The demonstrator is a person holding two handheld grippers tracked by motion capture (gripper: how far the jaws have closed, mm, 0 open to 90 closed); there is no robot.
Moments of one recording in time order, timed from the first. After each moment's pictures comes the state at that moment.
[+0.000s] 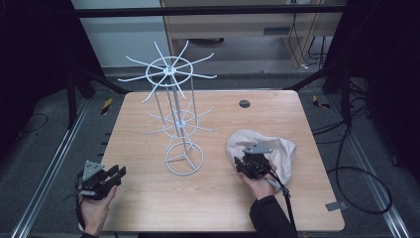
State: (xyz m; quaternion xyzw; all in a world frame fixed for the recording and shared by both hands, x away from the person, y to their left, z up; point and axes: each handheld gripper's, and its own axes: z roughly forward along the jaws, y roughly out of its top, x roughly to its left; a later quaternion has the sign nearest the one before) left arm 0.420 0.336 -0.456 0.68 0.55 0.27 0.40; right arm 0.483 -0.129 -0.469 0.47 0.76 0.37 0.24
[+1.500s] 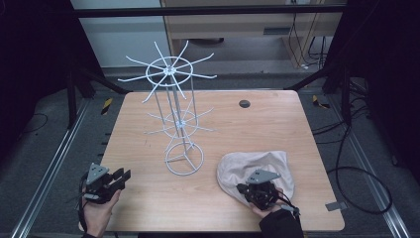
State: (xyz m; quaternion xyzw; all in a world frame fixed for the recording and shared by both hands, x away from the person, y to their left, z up) left arm 0.409 0.320 -0.455 0.70 0.52 0.26 0.41; right arm 0.404 -0.142 -0.467 0.36 0.84 0.38 0.14
